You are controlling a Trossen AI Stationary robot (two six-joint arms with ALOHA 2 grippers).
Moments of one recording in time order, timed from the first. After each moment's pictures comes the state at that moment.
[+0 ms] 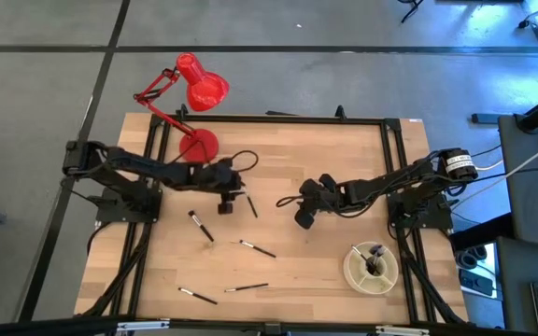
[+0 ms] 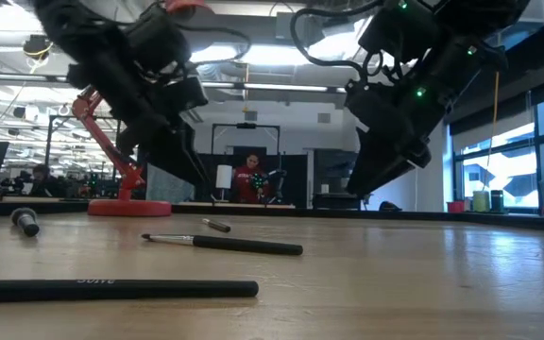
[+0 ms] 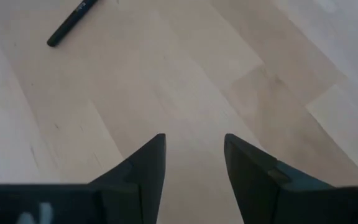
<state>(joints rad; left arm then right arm) 0.13 1.40 0.57 0.05 -0.11 0.15 0.12 1.53 0.78 -0.18 0.40 0.59</state>
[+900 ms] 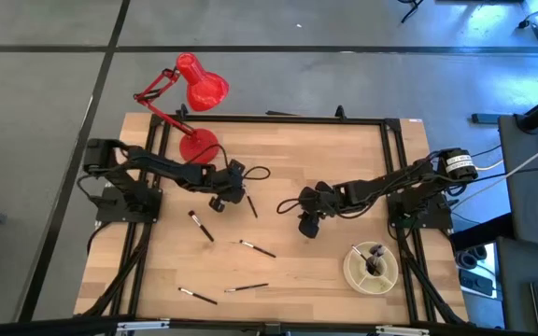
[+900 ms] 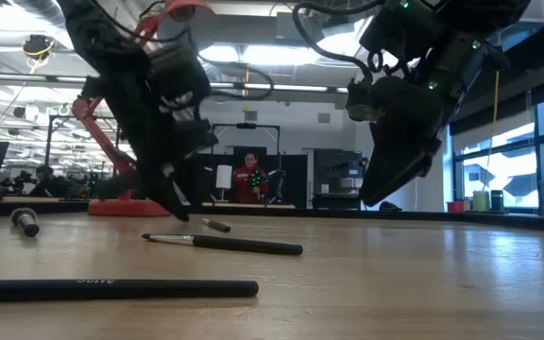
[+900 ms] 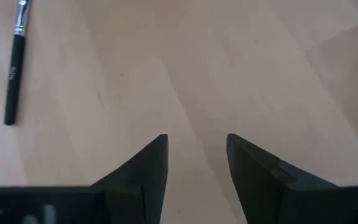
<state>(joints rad) 0.13 1.58 0.65 -0.09 -0.24 0.76 0.13 1.53 0.78 -0.18 0.15 0.54</state>
